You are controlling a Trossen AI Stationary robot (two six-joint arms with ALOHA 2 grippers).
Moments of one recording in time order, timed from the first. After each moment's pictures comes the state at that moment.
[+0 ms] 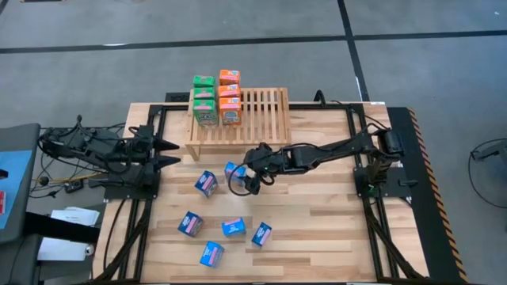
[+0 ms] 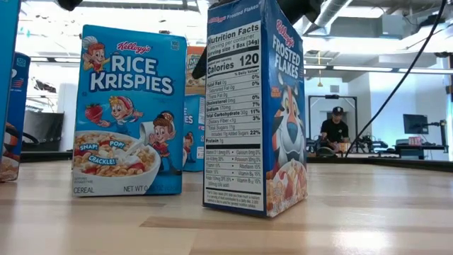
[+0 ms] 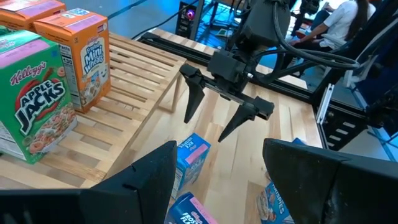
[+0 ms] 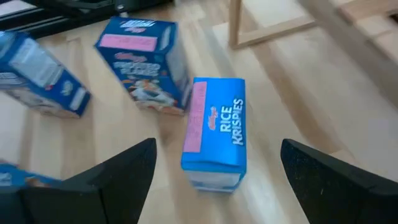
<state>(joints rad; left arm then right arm) -0.32 0.54 0.96 -0.73 -0.48 -0.42 0.05 1.80 1.30 -0.17 0.20 0.31</state>
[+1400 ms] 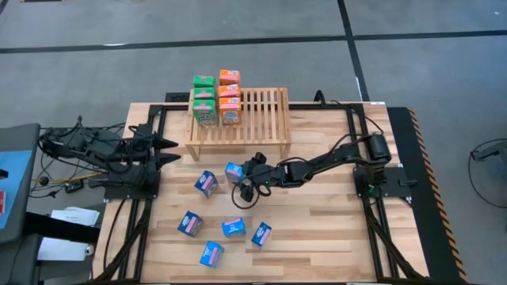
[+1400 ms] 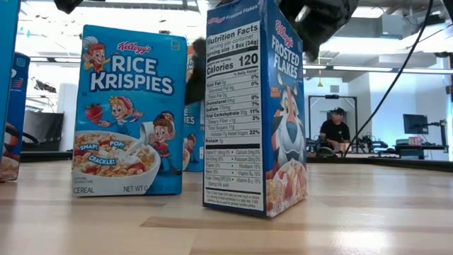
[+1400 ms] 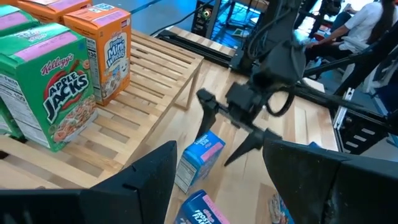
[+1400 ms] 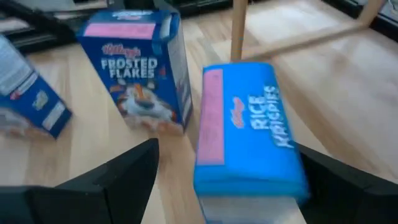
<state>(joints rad) -0.32 0.54 0.96 -0.76 -0.54 -0.45 0.10 1.95 1.15 0.27 0.34 0.30</state>
